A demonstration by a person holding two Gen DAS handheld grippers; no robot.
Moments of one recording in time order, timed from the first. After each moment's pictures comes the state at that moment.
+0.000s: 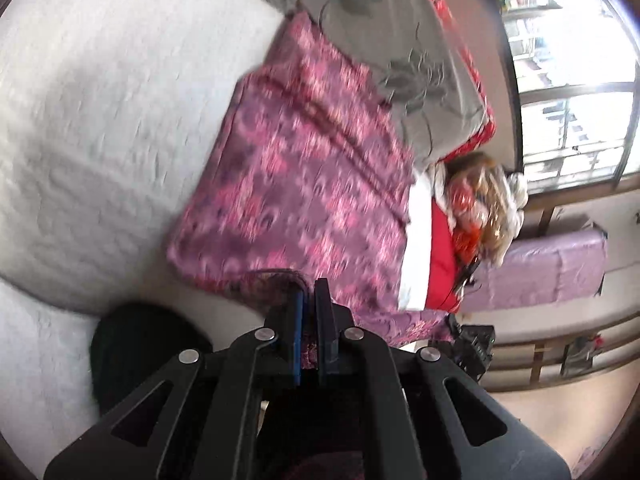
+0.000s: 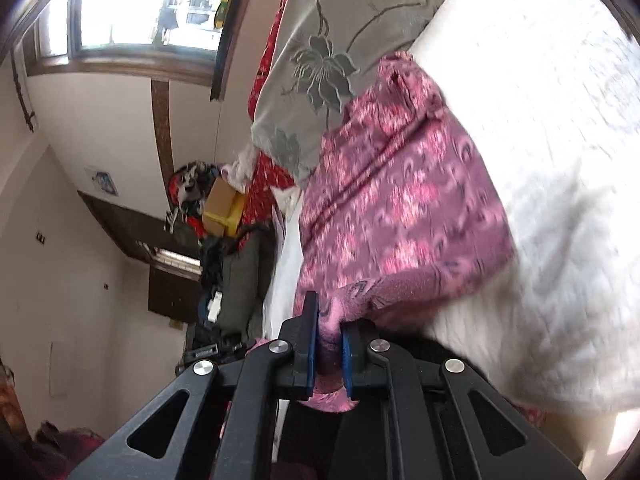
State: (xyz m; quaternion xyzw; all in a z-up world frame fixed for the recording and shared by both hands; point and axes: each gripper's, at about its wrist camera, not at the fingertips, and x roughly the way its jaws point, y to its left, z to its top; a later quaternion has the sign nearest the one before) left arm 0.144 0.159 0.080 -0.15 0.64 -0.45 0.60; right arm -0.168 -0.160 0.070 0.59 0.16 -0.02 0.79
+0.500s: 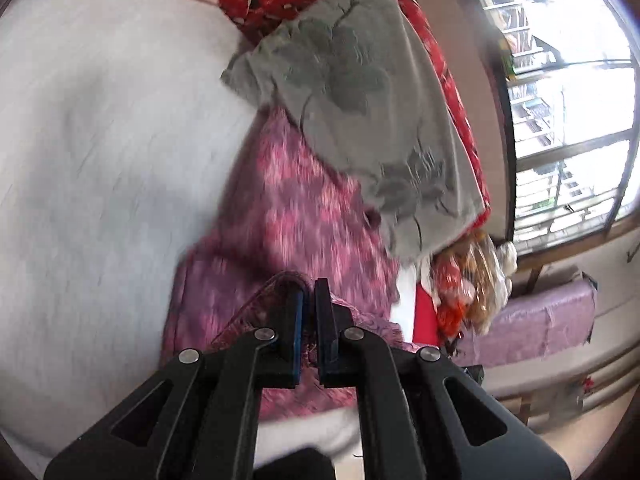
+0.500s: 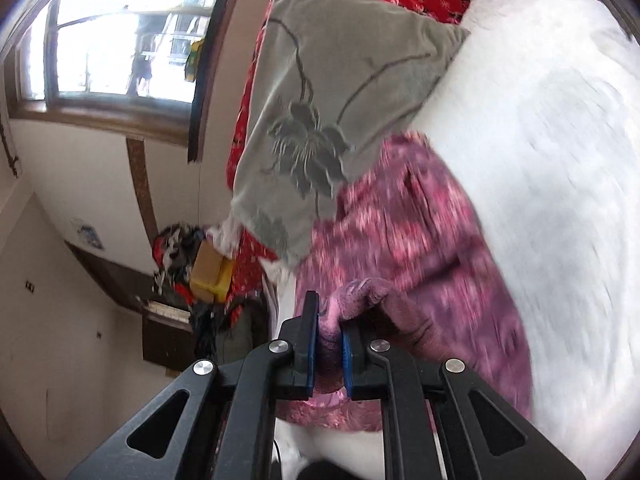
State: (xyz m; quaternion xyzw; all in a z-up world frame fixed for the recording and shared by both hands) left arm 0.265 0.060 0.086 -0.21 0.59 -0.44 0.65; right arm -0.069 -0.283 0.088 0.60 0.11 -0.09 0.78
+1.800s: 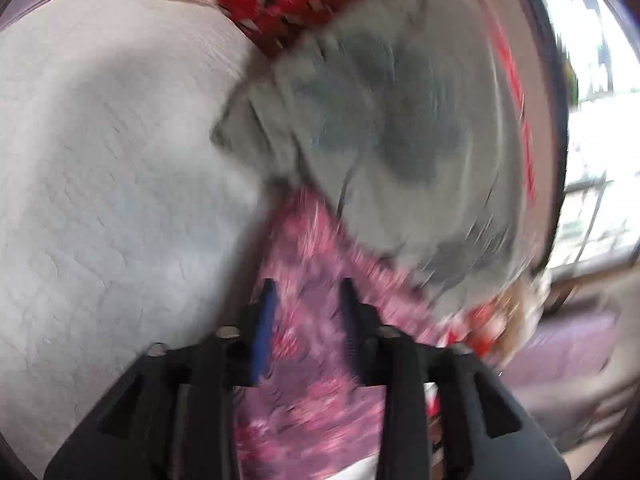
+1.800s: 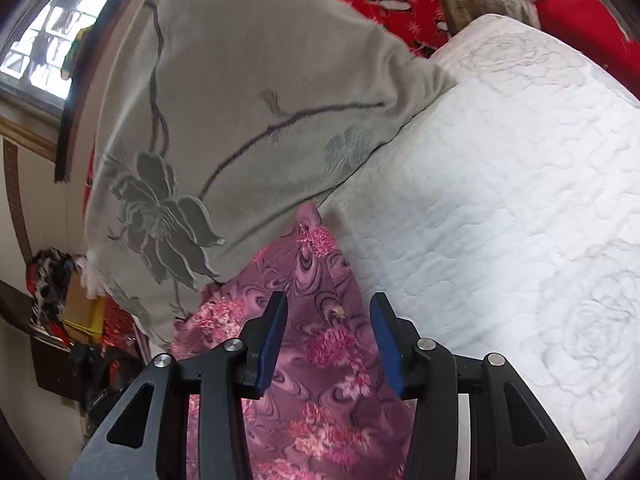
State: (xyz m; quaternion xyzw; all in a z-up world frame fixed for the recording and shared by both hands) left arm 0.355 -0.032 0.049 -0.16 0.62 -0.40 0.65; right arm 0.038 -0.387 0.057 0.52 0.26 -0.28 0.76
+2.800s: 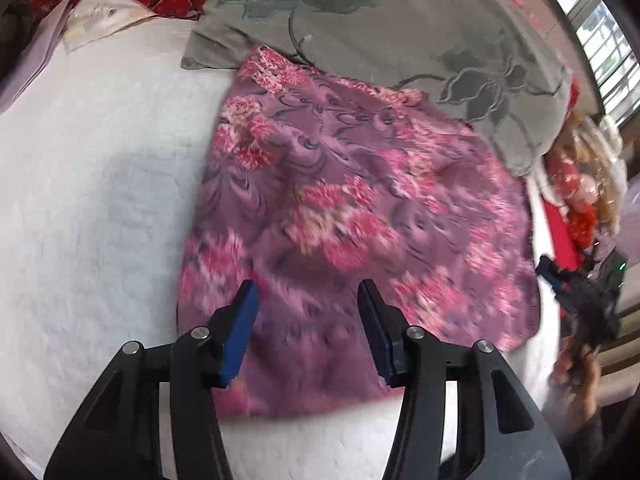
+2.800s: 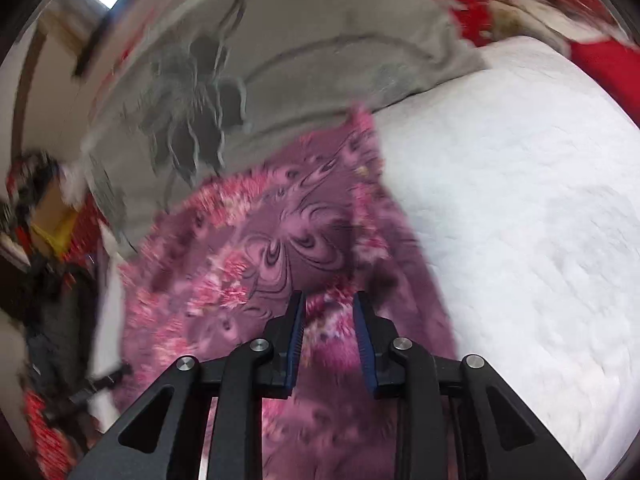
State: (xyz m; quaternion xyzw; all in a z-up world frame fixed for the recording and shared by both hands) left arm 0.214 -0.020 0.048 0.07 0.56 -0.40 0.72; right arm -0.003 -0.292 0.066 0.43 0.30 -0.29 0.80
